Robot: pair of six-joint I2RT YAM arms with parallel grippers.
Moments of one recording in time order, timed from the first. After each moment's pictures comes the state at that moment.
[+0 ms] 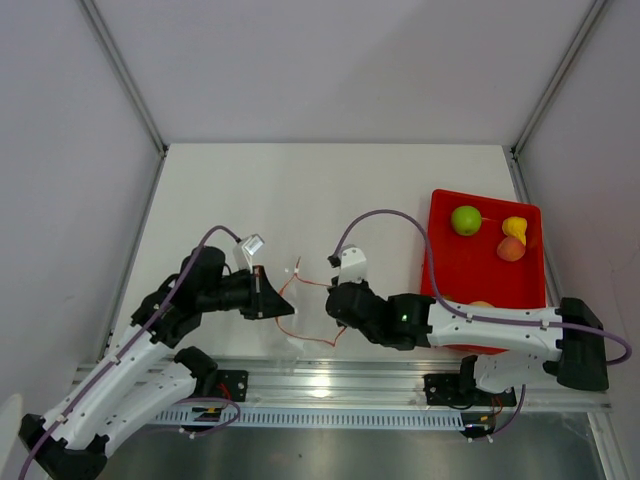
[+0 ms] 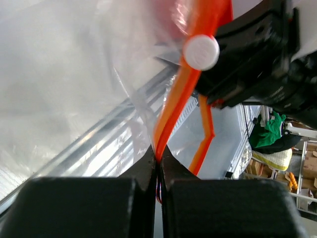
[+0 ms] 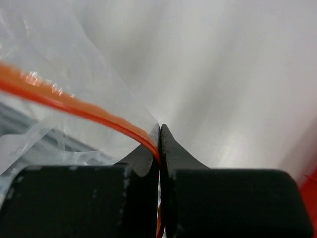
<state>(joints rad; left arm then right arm) -0.59 0.65 0.70 -0.62 0.55 -0.72 1.34 1.29 0.96 -0.43 0.59 0.68</state>
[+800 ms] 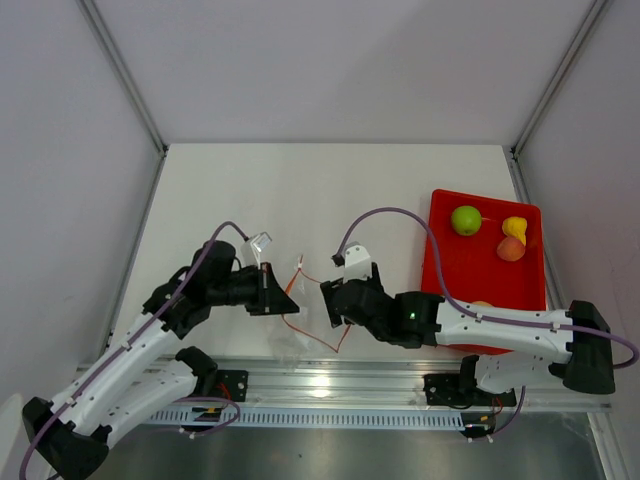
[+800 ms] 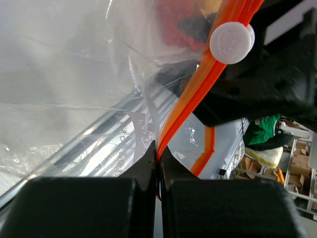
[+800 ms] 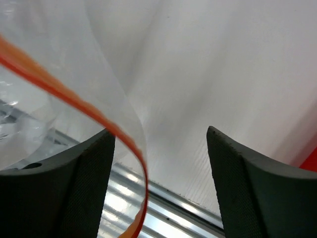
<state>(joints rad) -0.59 0.74 0.70 -0.58 0.58 -0.74 1.31 1.24 0.95 -0.50 0.62 0.63</state>
